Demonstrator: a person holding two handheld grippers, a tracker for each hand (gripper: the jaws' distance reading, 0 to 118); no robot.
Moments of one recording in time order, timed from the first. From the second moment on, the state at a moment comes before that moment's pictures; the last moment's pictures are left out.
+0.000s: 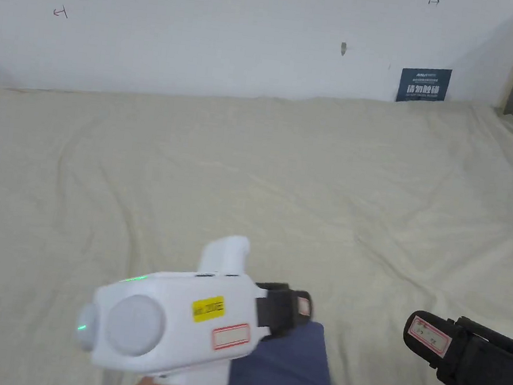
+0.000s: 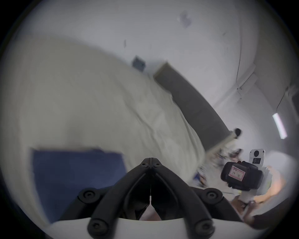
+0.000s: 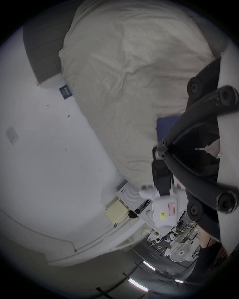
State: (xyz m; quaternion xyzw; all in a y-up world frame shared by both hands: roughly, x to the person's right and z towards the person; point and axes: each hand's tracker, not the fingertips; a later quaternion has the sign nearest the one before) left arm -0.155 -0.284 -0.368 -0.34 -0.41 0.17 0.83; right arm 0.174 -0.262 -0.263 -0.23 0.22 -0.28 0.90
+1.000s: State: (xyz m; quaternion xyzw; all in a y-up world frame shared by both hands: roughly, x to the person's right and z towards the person) left arm -0.276 -0.282 -0.261 -0.05 -0.06 0.01 1.00; right arm 0.098 -0.277 -0.239 -0.02 -0.01 -0.02 1.00
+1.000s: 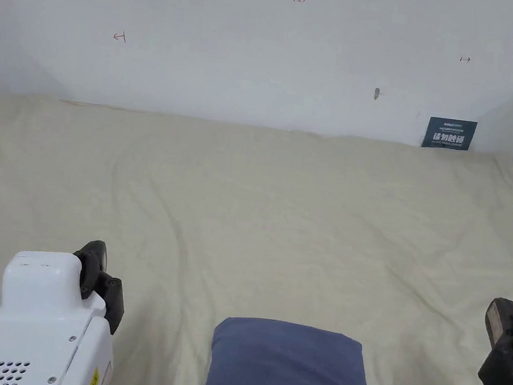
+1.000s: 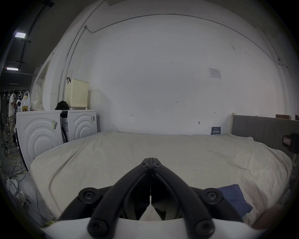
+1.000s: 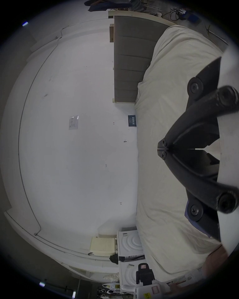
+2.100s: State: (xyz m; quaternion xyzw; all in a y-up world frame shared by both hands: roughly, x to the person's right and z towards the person) left arm -0.318 -0.333 -0.329 -0.38 -0.24 0.10 0.89; right arm 0.102 -0.389 -0.400 -0.55 0.13 -0.16 0.81
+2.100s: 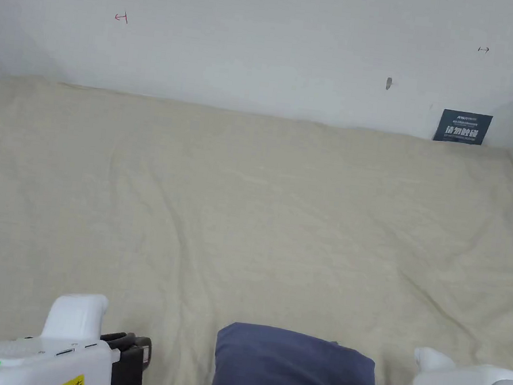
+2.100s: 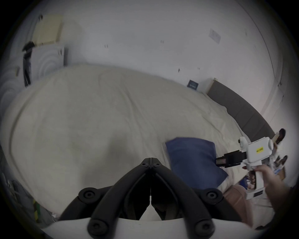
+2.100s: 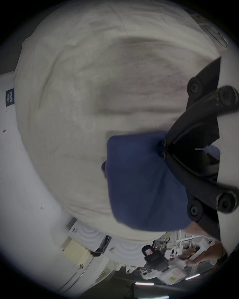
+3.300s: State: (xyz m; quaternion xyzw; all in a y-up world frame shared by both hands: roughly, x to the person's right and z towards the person) left arm -0.298 -0.432 -0.429 -0.54 -0.47 0.41 0.57; right arm 0.102 -0.394 -0.393 -0.52 0.14 -0.18 0.82
